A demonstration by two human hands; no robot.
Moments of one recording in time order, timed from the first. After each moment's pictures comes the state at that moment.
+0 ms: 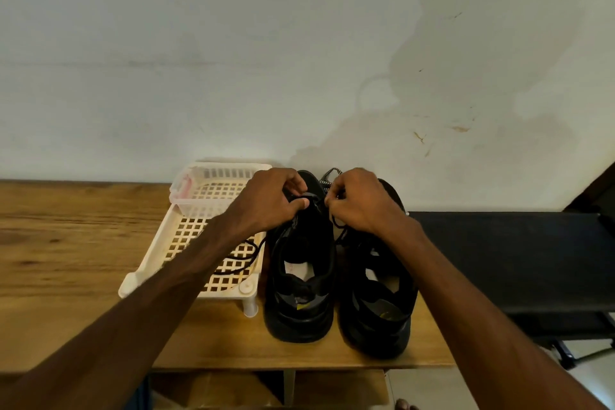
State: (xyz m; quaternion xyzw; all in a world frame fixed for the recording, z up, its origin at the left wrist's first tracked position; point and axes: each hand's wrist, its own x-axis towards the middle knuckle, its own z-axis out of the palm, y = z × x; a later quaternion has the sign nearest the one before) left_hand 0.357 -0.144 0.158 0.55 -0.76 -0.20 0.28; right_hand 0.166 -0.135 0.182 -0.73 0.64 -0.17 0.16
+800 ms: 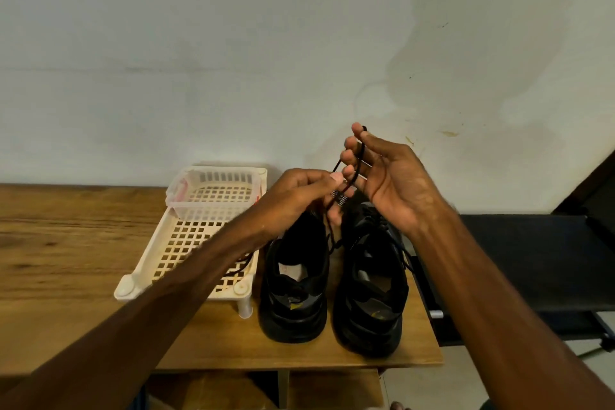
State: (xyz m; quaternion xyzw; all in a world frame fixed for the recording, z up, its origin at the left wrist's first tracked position) left_hand 0.319 -0.098 0.204 0.34 -0.67 -0.54 0.37; right_hand 0.143 -0.104 0.240 -0.33 0.32 -0.57 0.68
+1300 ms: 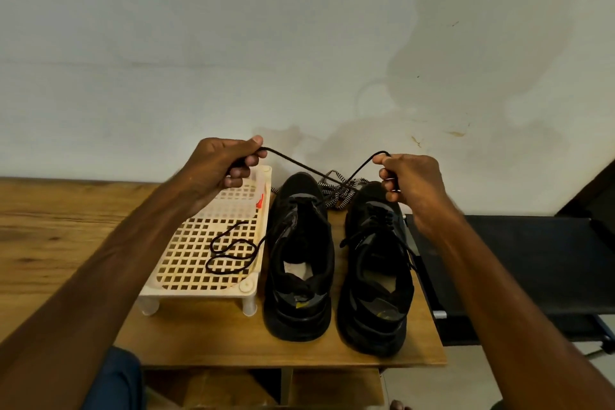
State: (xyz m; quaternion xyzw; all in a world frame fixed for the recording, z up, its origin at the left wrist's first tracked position) left_hand 0.420 -0.139 0.210 0.45 -0.53 -0.55 0.46; right_hand 0.117 -0.119 0.215 -0.43 0.61 -0.52 0.42
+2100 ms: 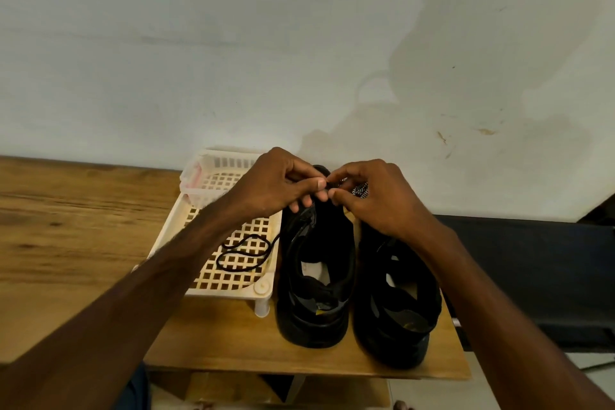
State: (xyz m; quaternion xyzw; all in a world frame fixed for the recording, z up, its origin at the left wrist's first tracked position) left_hand 0.377 -0.138 0.182 0.44 -0.73 -0.39 0.34; right_hand 0.172 -0.122 0.198 -0.79 0.54 -0.24 0.18
